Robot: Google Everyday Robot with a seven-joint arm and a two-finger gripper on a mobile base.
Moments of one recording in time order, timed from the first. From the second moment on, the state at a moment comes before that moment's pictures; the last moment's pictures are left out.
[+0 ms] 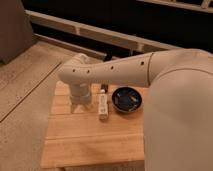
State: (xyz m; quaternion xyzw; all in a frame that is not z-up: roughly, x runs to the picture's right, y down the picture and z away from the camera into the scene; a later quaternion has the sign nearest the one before) arm -0.108 0.103 0.703 -0.26 0.23 0.64 0.68
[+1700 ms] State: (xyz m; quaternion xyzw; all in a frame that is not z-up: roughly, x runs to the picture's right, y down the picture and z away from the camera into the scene) arm -0.108 0.103 0.703 -0.26 0.23 0.64 0.68
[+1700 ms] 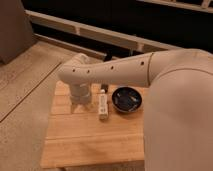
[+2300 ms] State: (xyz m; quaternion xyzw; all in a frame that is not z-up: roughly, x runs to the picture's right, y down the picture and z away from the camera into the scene) arm -0.095 0.079 0.714 -0.22 0.23 0.64 0.70
